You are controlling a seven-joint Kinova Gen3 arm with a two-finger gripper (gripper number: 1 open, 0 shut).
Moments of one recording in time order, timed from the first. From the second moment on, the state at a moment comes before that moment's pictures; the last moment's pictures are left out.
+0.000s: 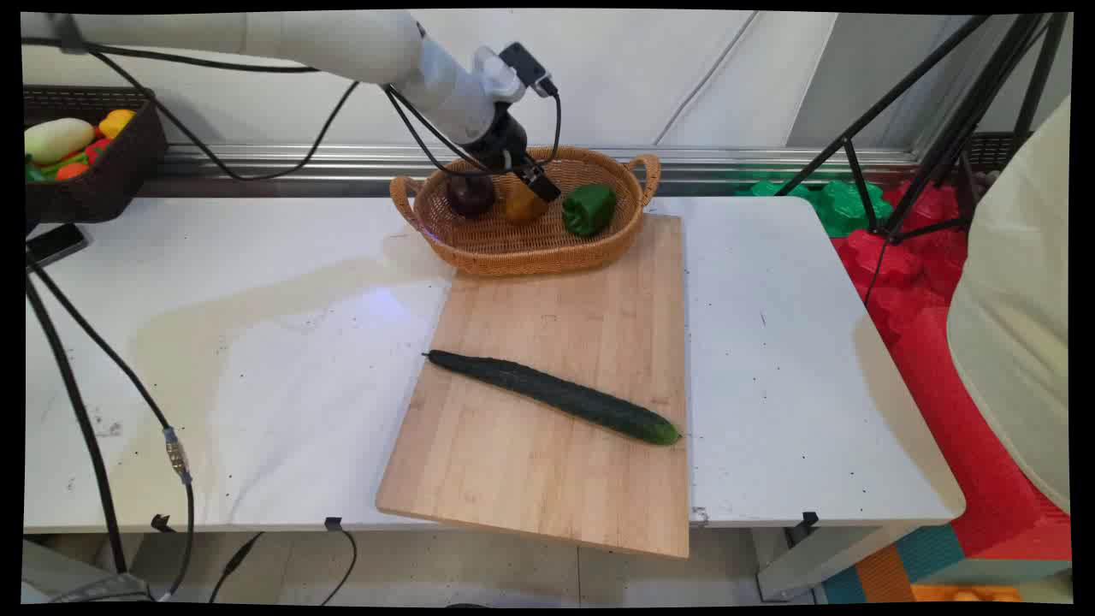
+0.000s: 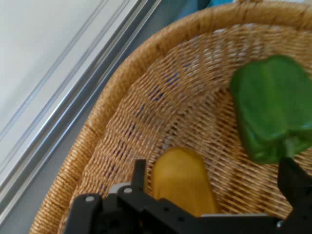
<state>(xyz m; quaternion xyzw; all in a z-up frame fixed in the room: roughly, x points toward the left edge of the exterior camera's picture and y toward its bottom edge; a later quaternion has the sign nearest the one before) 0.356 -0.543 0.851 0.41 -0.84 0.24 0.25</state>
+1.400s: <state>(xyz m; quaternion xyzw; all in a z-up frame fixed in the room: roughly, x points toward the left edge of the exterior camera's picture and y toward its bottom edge) 0.367 -0.348 0.919 0.14 -0.94 0.16 0.25</state>
